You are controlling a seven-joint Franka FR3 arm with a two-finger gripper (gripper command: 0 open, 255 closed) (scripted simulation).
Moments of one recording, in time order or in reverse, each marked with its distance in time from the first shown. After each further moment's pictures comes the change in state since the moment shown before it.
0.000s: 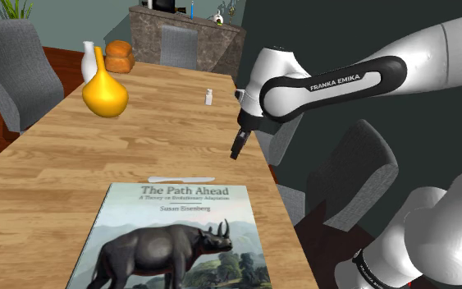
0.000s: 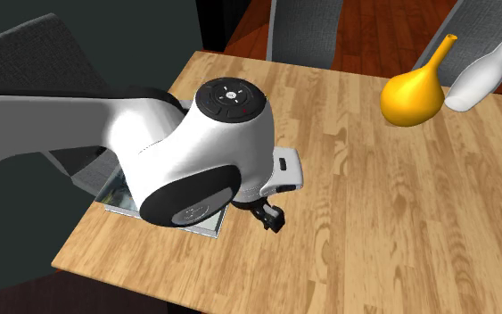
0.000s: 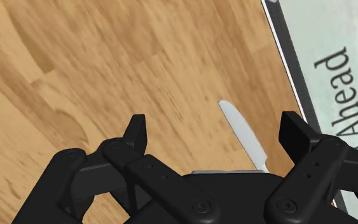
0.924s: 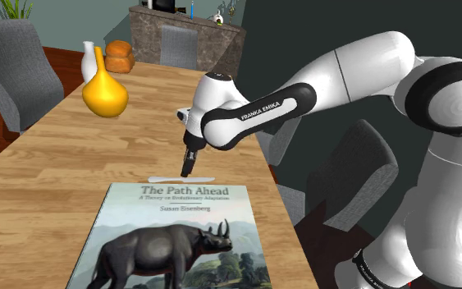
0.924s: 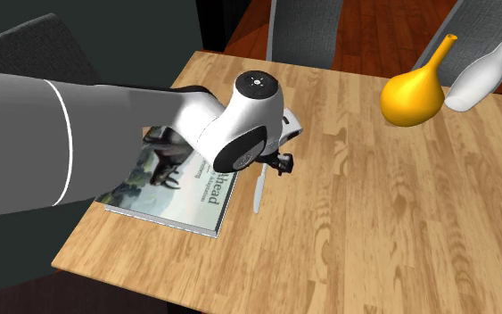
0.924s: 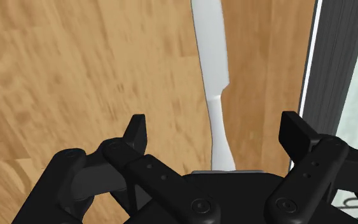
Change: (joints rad) arm 0.092 0.445 0.088 0.330 -0.036 0.197 -0.186
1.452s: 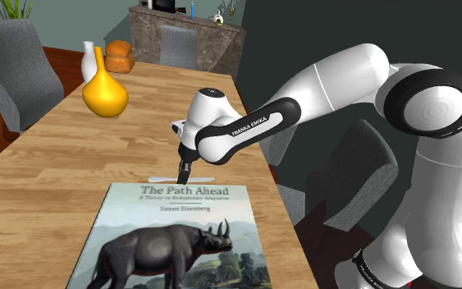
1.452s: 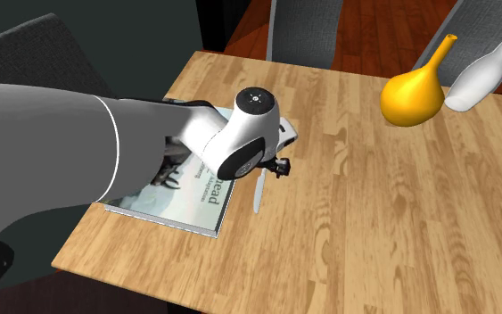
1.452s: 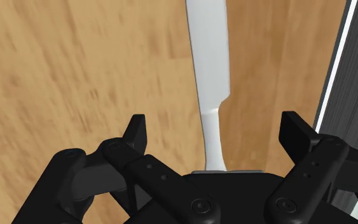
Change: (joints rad) arm 0.014 0.091 0.004 0.011 -0.016 0.088 -0.019
